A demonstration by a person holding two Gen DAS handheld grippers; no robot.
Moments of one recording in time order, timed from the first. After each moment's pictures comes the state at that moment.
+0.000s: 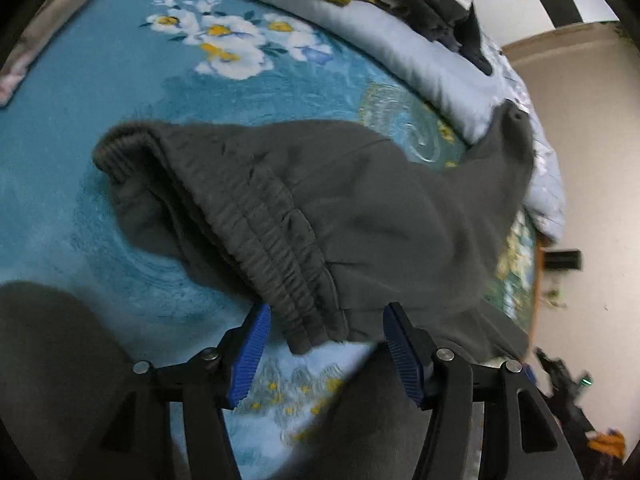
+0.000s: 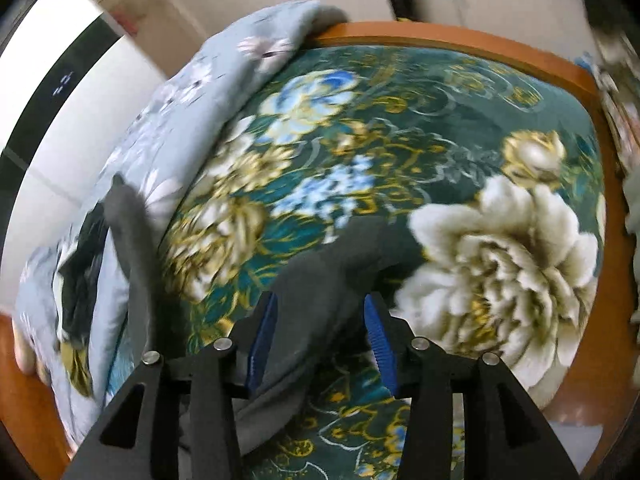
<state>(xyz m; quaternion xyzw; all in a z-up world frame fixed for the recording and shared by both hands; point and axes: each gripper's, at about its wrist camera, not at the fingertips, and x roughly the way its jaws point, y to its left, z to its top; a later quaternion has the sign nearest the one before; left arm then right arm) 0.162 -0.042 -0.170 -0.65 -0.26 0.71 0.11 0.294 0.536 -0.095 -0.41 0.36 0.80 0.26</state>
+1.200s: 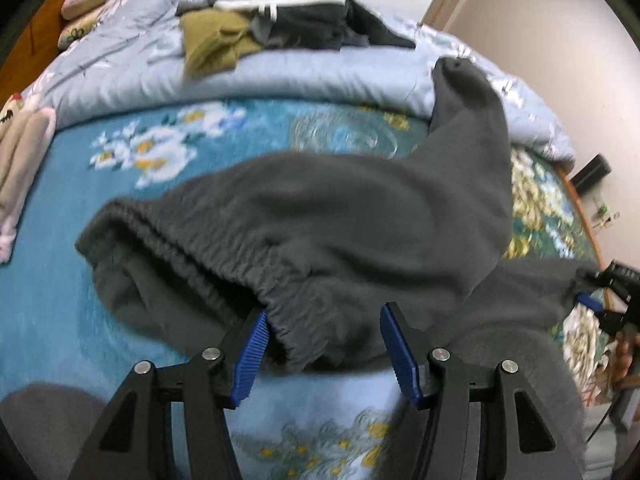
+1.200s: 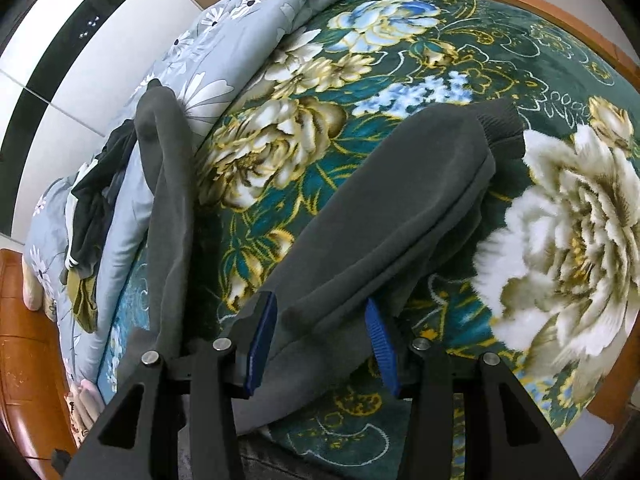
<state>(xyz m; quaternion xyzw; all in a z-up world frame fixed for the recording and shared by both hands) 0.181 0.020 -0.168 -0.54 -0.06 0.82 0.16 0.252 0.470 -0.139 -0.49 0.36 0.77 0.18</state>
